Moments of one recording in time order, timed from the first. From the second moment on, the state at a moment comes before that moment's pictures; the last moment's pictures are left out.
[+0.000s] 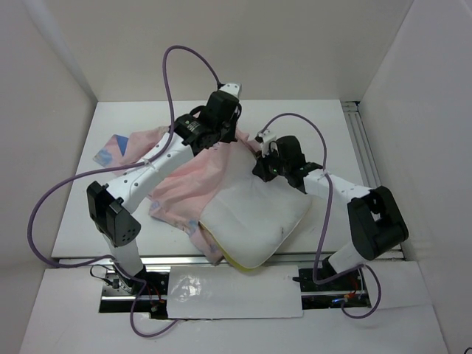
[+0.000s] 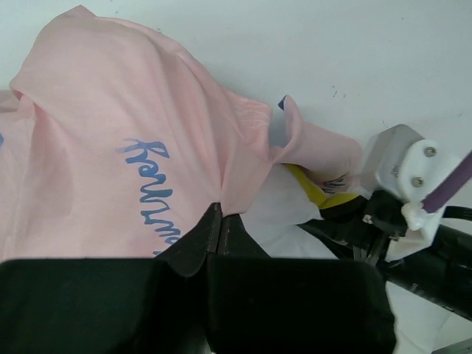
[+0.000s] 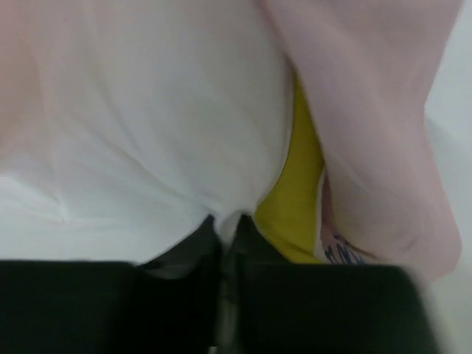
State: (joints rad) left arm -0.70 1.77 1.89 -0.74 -0.33 -0.34; right arm 0.44 1.51 0.89 0.03 -0.31 -0.02
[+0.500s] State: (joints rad) left arm -0.71 1.75 1.95 -0.72 -0.27 -0.28; right arm 0.56 1.26 0.90 0.14 -0.47 -0.15
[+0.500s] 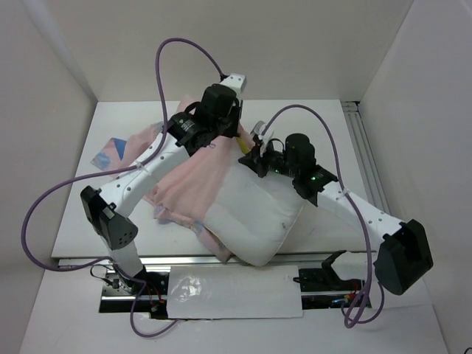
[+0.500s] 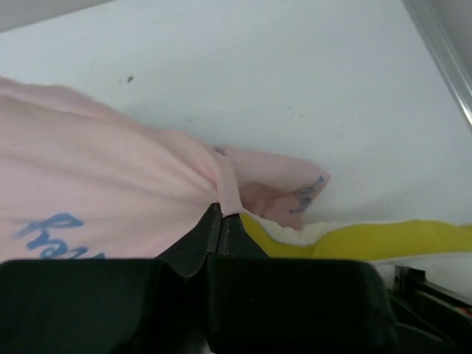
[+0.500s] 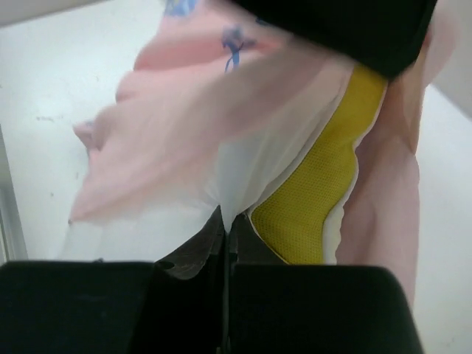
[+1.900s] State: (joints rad) left arm -0.59 1.83 1.71 -0.55 0.30 -0.33; right arm 0.28 1.53 0.92 0.22 -0.18 0.44
